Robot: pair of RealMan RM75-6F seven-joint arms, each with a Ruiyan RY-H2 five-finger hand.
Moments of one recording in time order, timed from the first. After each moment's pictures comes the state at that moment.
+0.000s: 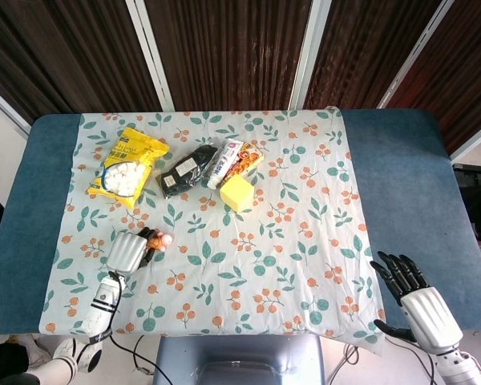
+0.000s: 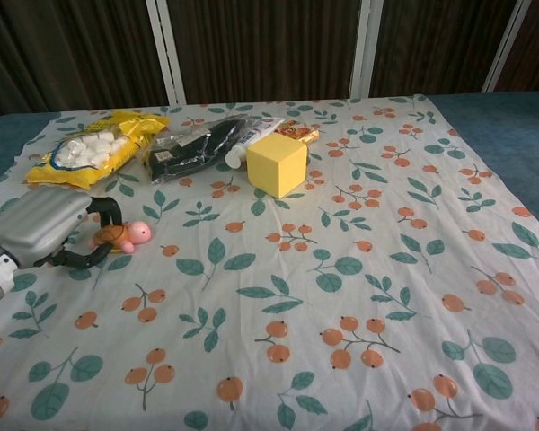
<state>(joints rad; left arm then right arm) -0.50 -1.99 -0.09 -0.56 1.55 1.28 0.00 0.05 -1.03 -0.11 -1.76 -1.83 1.52 -0.02</state>
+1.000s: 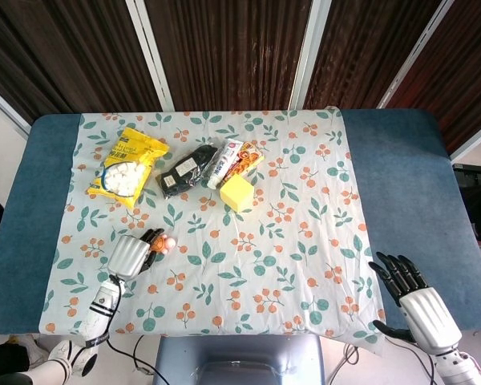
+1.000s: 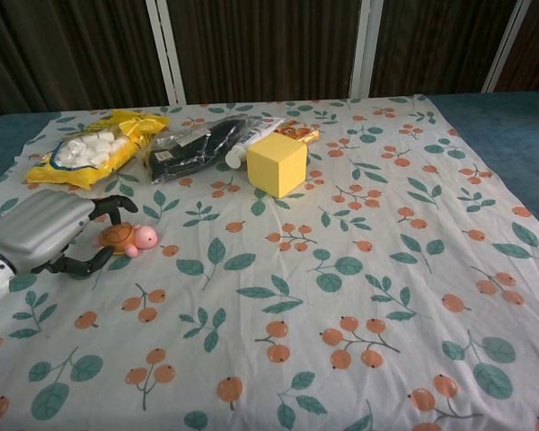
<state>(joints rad) -0.50 -1.93 -0.04 -0.66 1.56 1.30 0.01 0.05 -1.03 -0.11 -1.76 -1.83 1.52 -0.02</state>
